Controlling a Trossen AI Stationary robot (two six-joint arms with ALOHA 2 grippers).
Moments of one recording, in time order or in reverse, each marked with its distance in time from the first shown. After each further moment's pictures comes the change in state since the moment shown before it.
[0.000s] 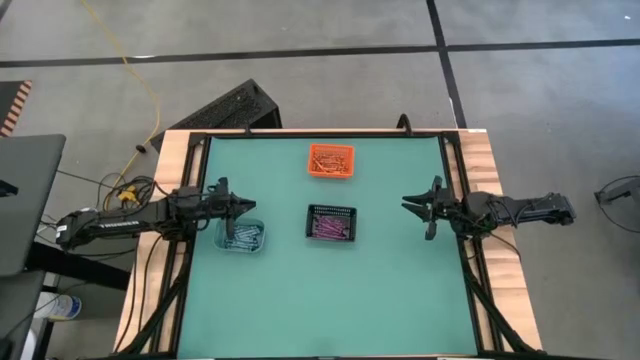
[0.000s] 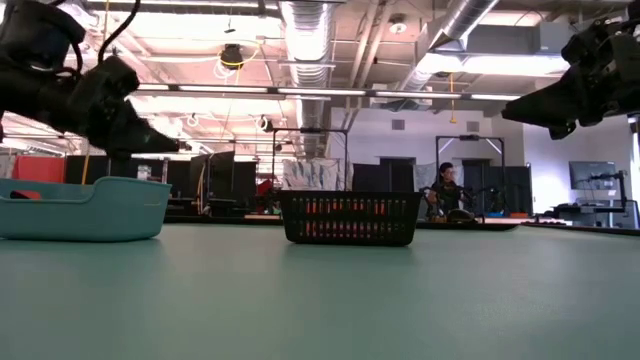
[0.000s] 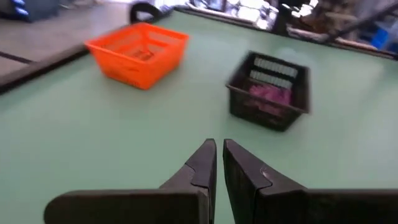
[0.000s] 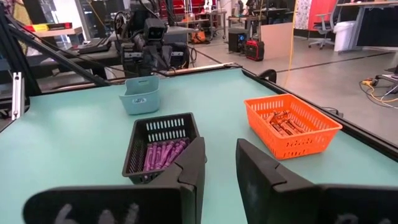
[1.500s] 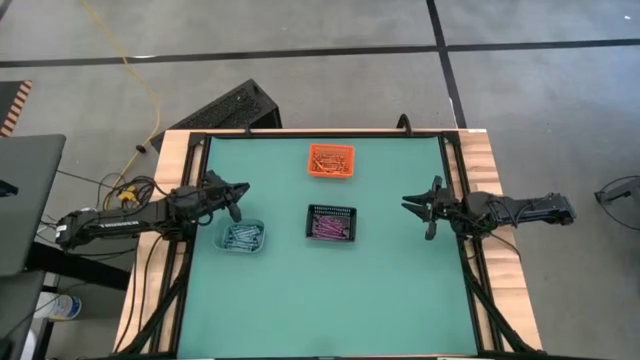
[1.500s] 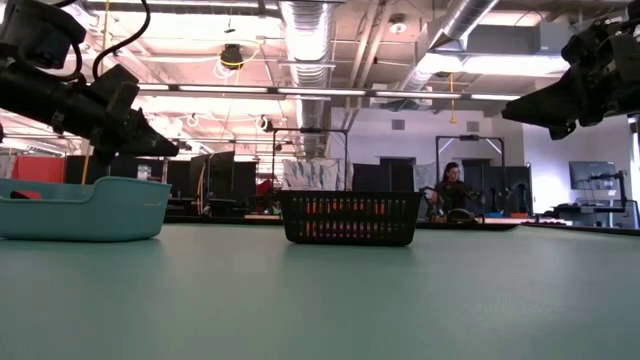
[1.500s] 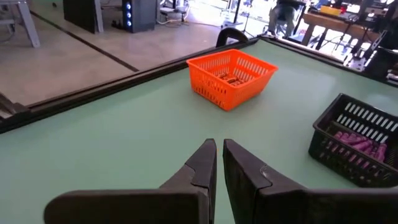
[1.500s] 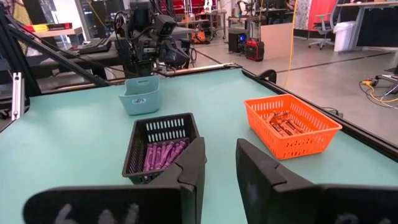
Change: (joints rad) left arm 0.001 0.008 0.002 0.037 -0.360 -0.082; right arm 0.000 0.000 -0.002 0.000 0.000 0.000
